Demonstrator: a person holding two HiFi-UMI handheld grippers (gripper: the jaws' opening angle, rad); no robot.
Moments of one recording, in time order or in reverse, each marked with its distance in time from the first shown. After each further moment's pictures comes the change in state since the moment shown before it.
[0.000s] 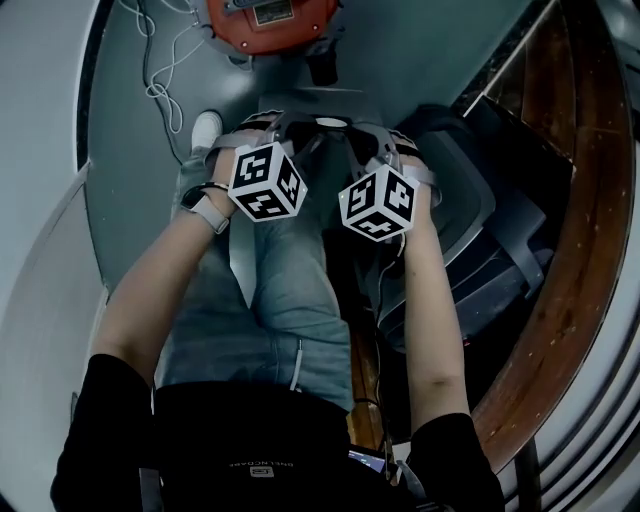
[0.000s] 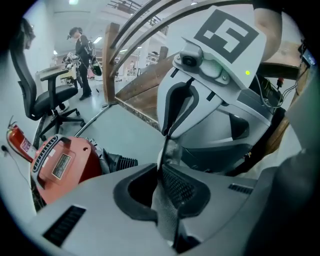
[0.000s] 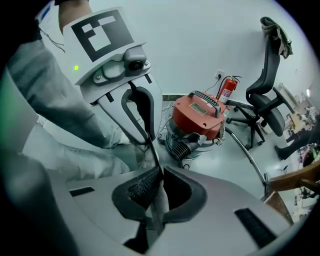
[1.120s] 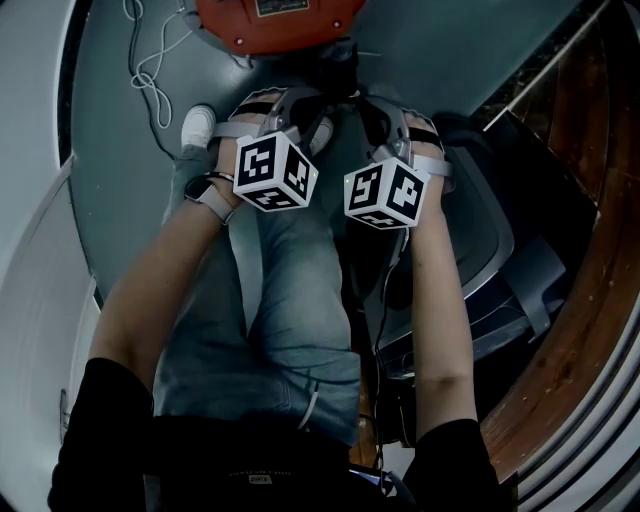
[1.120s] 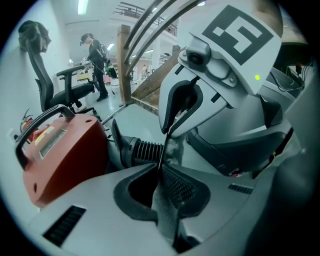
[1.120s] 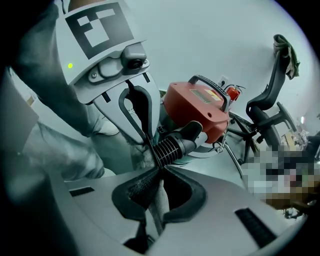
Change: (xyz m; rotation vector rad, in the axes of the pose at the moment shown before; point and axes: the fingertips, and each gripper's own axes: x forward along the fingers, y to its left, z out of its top) left arm 0.090 0.070 -0.053 -0.044 -0.034 0.195; right arm 0.115 -0.050 -0.010 -0.149 -0.033 -0.141
